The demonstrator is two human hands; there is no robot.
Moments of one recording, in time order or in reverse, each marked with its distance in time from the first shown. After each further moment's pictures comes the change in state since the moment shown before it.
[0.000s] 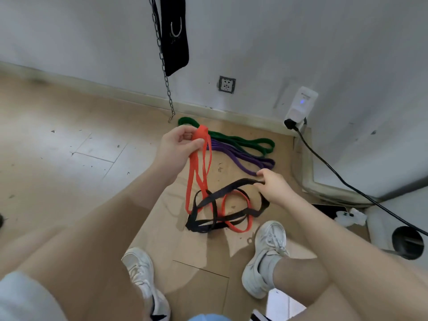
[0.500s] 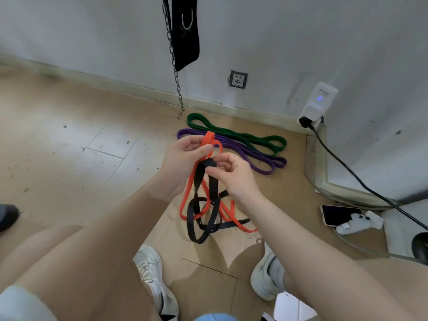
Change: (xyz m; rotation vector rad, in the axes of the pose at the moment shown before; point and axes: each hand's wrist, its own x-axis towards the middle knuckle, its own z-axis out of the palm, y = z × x) left_hand -0.014 -0.006 -0.004 -0.167 -0.025 -0.135; right_hand -0.023 -0.108 0.032 0.885 0.015 -0.204
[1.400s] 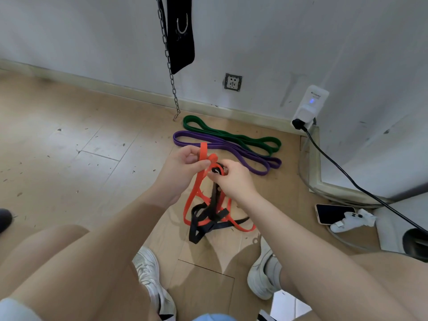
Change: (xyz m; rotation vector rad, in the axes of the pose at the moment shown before) left_hand -0.012 -0.011 -0.001 0.185 -0.060 -0.023; right_hand 0.007 0.004 -0.004 -0.538 0.037 0.037
